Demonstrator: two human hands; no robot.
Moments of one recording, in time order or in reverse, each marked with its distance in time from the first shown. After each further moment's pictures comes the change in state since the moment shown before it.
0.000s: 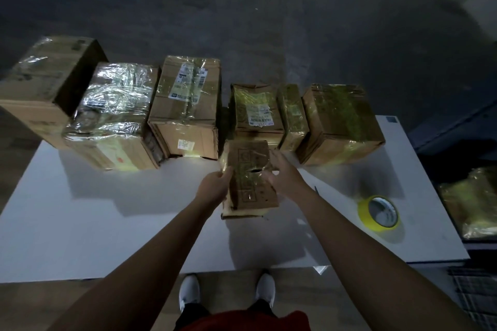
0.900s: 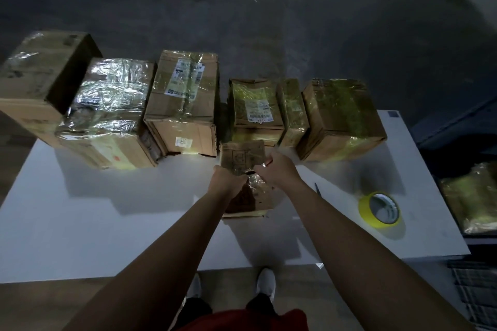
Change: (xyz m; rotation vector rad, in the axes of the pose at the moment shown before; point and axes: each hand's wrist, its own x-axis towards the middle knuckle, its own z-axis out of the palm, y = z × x) left_hand 0.022 0.005 0.026 0.064 0.062 -0.100; right_hand 0.016 -0.012 0.013 -0.275 0.094 0.143
